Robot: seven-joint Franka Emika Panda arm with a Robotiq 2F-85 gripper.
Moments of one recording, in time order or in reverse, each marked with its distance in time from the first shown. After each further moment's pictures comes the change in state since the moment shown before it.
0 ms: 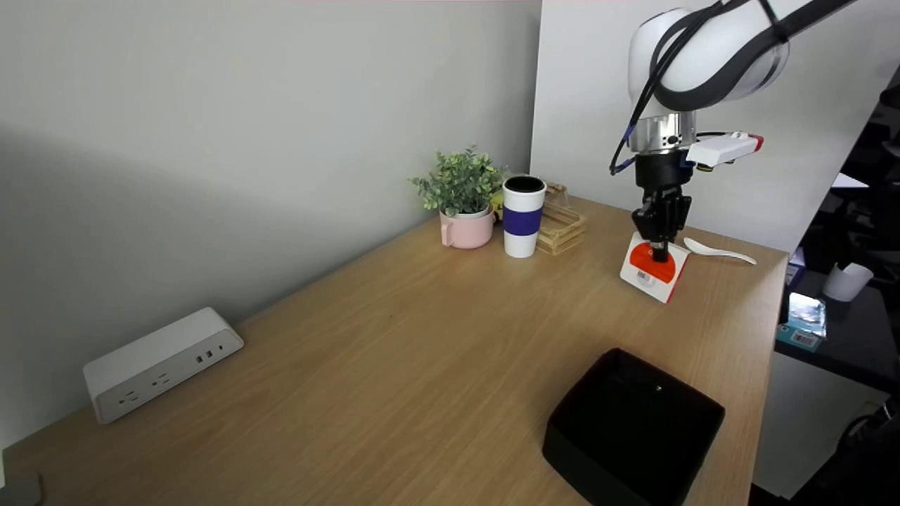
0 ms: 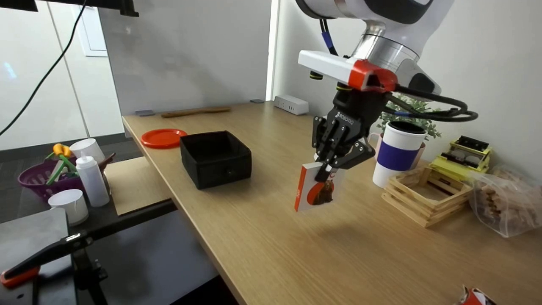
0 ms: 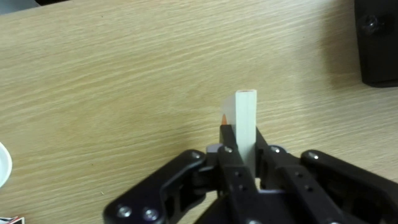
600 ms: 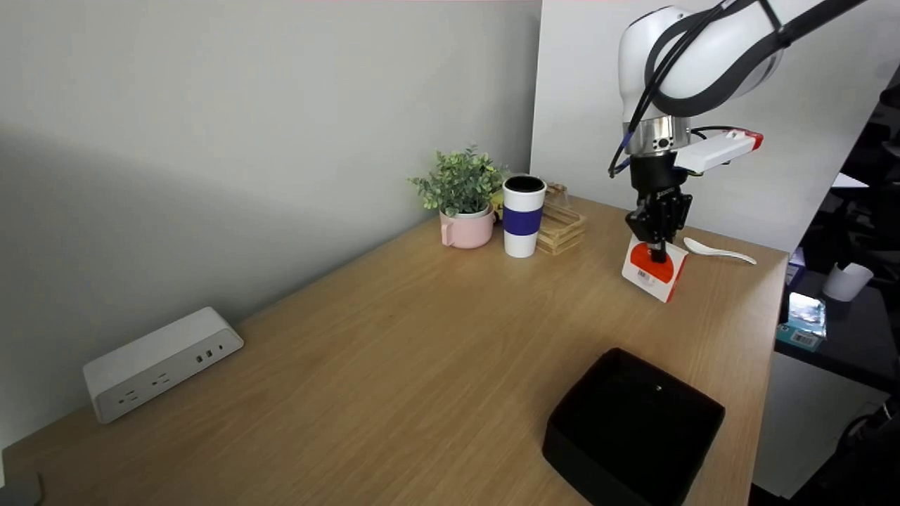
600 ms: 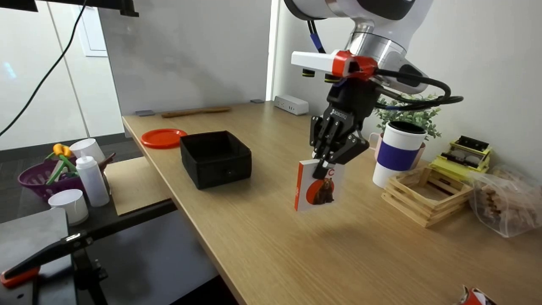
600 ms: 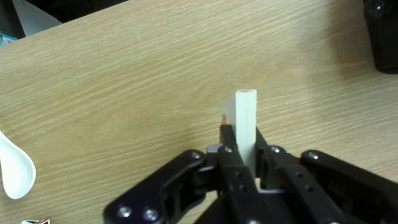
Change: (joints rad) arm 0.044 -0.001 -0.010 0.006 -0.061 -0.007 0.146
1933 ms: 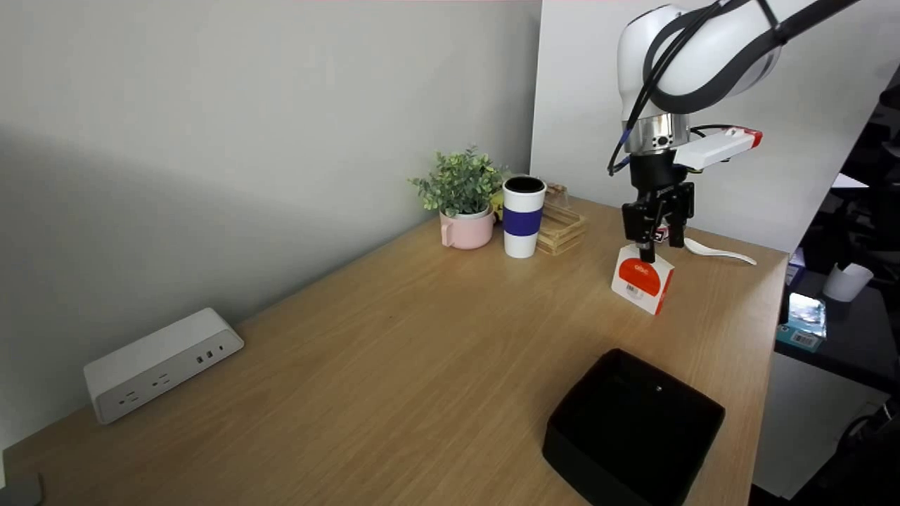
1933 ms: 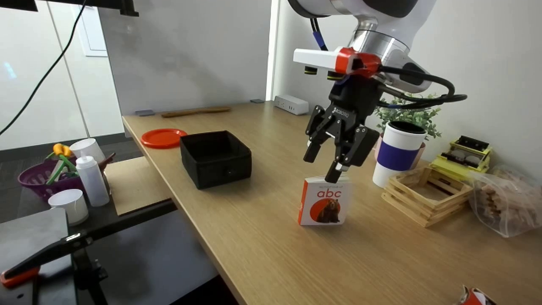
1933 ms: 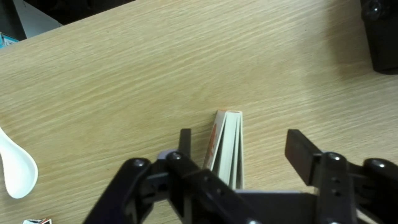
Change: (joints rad) arm -0.004 0.004 0.000 0.016 0.003 -0.021 -0.005
